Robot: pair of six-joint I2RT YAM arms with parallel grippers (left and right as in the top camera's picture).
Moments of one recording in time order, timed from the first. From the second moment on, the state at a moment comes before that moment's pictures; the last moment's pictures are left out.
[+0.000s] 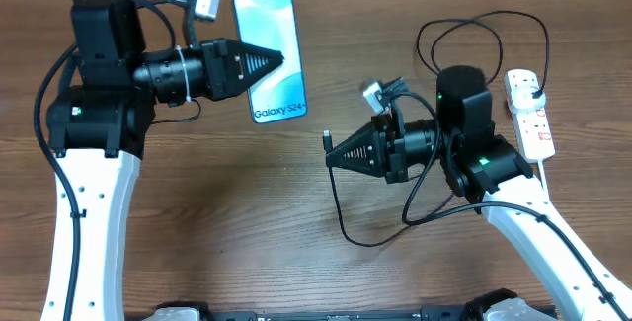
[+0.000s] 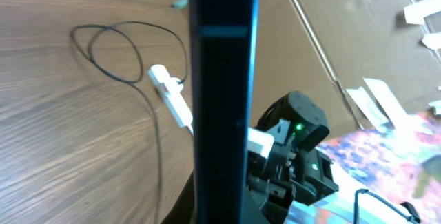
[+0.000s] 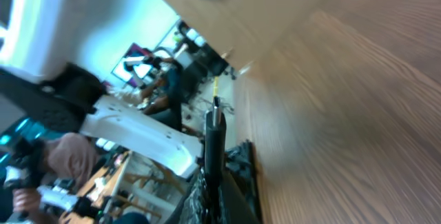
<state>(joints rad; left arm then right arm) -0.04 1.40 1.56 -0.72 1.13 -0.43 0.36 1.31 0.94 0.01 -1.36 0.41</state>
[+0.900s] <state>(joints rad) -0.12 1.40 1.56 -0.63 1.19 -0.66 0.43 1.31 0.94 0.38 -1.35 0.89</state>
